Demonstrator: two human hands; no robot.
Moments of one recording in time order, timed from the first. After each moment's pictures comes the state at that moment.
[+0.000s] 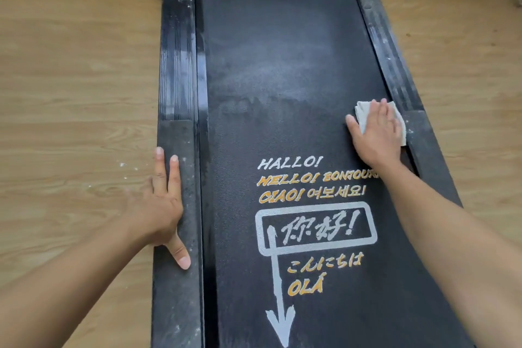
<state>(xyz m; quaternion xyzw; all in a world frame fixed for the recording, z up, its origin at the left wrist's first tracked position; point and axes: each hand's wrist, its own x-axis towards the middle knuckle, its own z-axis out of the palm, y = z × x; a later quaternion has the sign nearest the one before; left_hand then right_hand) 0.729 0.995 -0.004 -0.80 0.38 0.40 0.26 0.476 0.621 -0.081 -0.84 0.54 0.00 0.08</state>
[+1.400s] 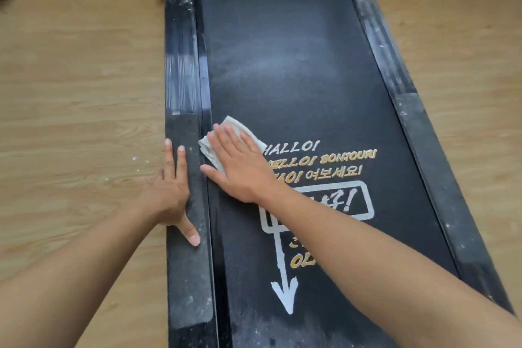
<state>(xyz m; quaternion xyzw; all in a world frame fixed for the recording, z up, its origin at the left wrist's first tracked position) 0.726 1.006 0.001 -0.80 0.39 0.42 0.19 0.613 0.867 -0.069 -0.97 0.18 0.06 0.15</state>
